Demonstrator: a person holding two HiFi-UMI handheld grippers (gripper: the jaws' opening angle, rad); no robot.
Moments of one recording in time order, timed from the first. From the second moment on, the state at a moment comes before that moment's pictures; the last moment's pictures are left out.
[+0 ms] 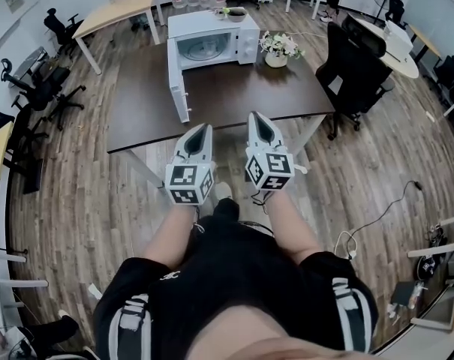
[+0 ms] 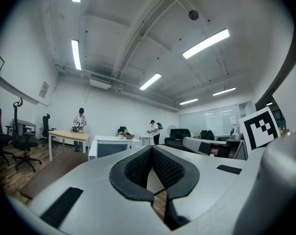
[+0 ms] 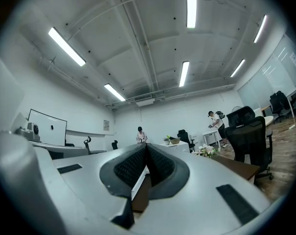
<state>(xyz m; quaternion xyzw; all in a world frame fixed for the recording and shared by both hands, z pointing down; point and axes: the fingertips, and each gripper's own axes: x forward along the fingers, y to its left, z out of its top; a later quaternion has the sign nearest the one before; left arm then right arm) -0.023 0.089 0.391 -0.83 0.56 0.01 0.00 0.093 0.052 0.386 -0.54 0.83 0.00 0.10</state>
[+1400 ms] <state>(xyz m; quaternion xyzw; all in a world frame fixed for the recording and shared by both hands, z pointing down) -0.082 -0.415 0.409 -0.78 0.63 -0.01 -0.07 0.021 -0.471 0.422 -0.48 0.88 -0.04 0.04</state>
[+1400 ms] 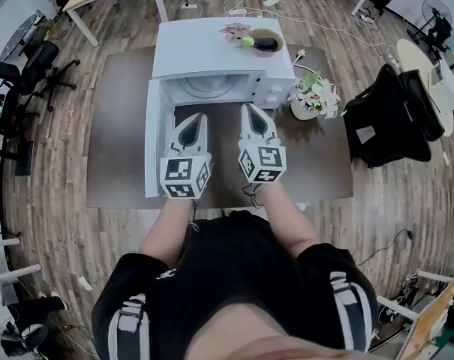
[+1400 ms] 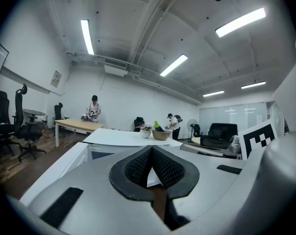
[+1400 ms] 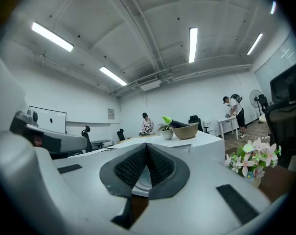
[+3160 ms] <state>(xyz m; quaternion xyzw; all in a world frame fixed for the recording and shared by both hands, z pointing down) -0.141 -0.468 0.529 -0.70 0.70 -0.05 -0.15 -0.121 -0.709 0.621 -0.45 0.88 -0.05 -0.11</state>
